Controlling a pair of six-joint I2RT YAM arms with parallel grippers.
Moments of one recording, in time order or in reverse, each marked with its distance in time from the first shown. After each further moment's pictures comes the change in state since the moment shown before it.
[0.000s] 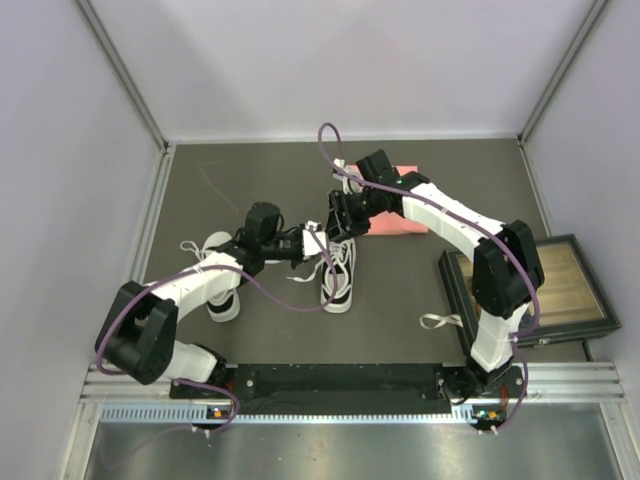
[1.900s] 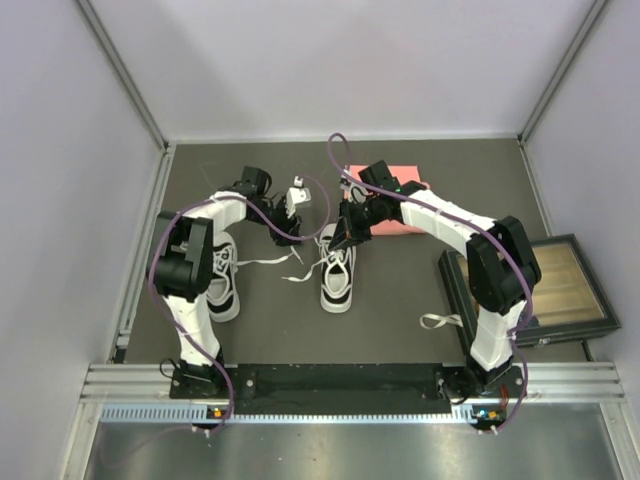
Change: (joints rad) left arm 0.281 0.552 0.543 -0.584 0.045 0.094; right arm -0.024 0.028 -0.108 0.094 -0.030 0.194
